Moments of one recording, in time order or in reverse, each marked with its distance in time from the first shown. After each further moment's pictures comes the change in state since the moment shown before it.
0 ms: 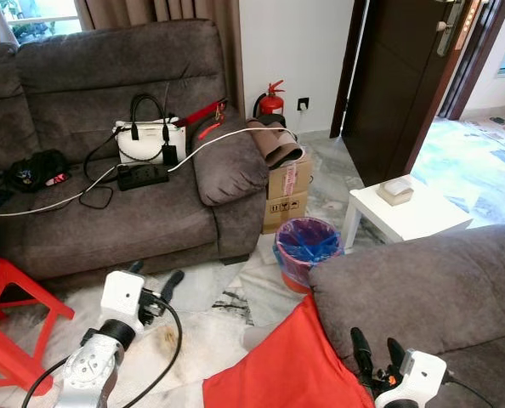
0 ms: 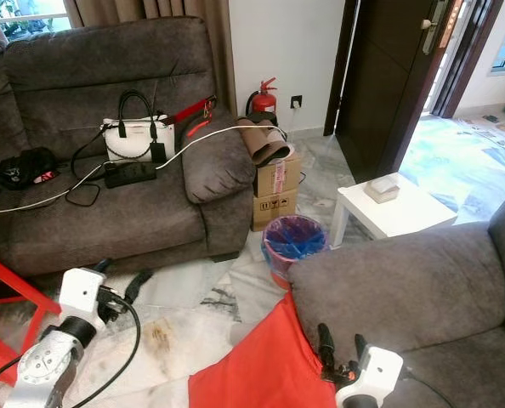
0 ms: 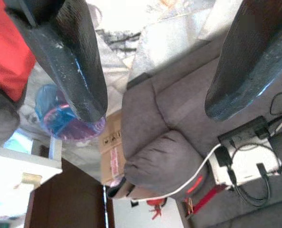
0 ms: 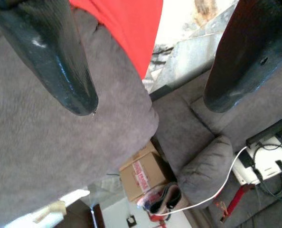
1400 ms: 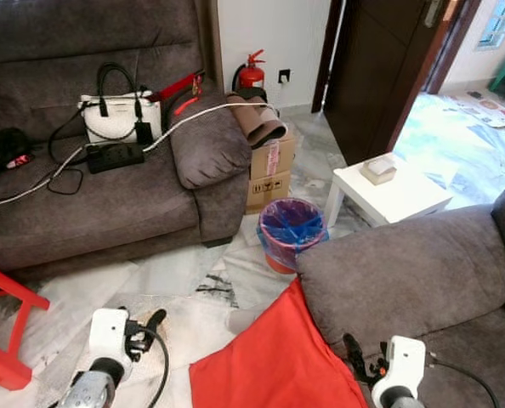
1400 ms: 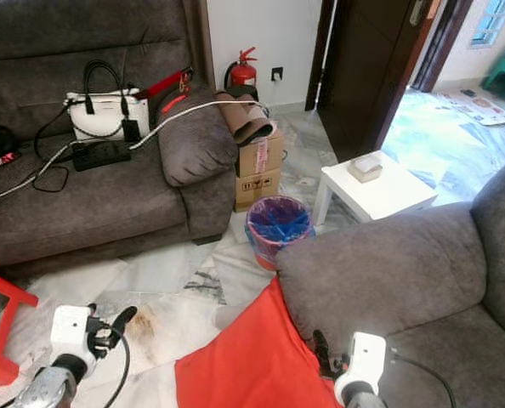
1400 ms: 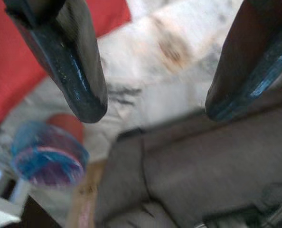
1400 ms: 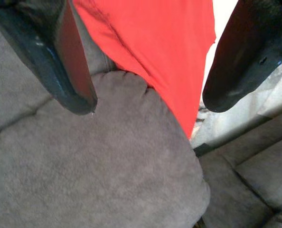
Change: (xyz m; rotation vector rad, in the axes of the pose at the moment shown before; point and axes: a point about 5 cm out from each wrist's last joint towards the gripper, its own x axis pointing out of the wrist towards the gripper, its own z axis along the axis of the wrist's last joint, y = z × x) left arm -0.036 0.017 -0.047 -0.094 0.136 0.200; right arm 0.000 -0.018 -0.020 -0.077 0.220 -0.078
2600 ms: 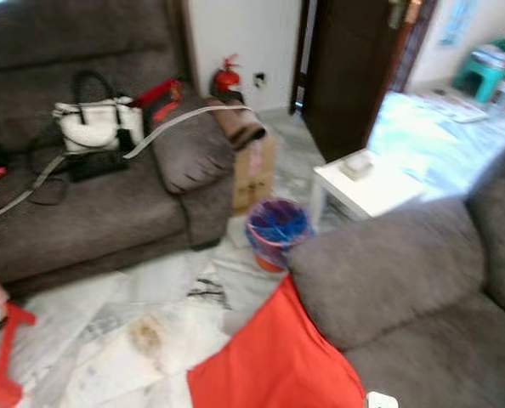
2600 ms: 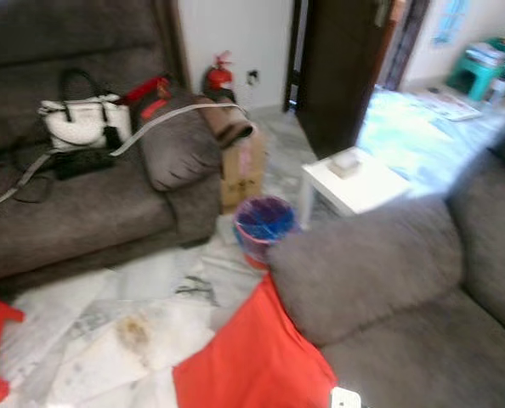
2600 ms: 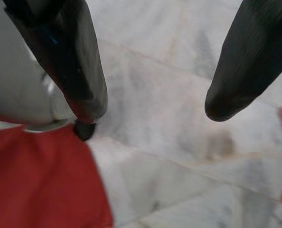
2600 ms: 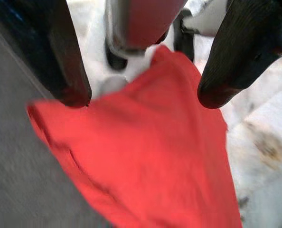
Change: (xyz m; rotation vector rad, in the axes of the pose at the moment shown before) left arm -0.089 0.014 -0.119 -0.049 0.891 0.079; right arm -0.023 0.016 -0.070 0.019 0.474 -0.127
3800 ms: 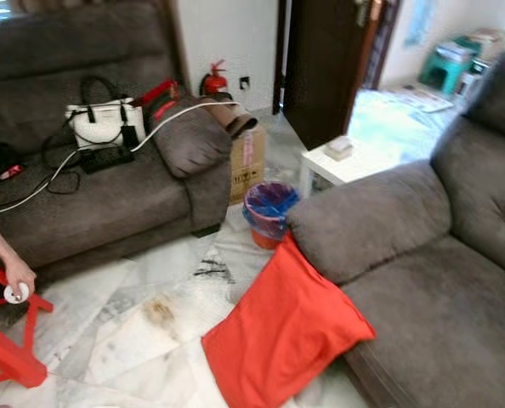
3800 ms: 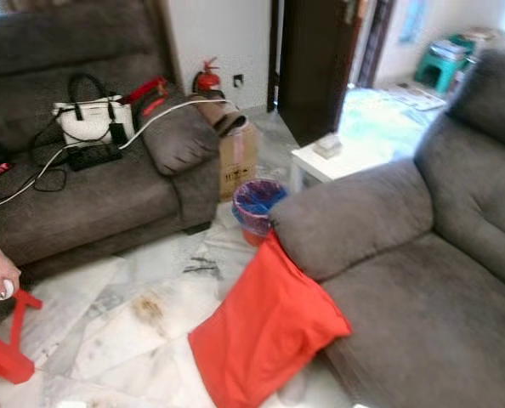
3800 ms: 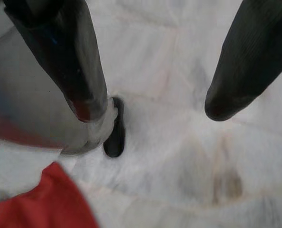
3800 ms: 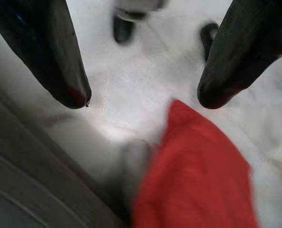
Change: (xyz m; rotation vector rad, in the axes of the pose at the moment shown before) left arm 0.001 -0.013 -0.005 -0.018 0.013 -0.046; right arm -0.003 -0.016 -0.002 0.021 0.015 -0.053
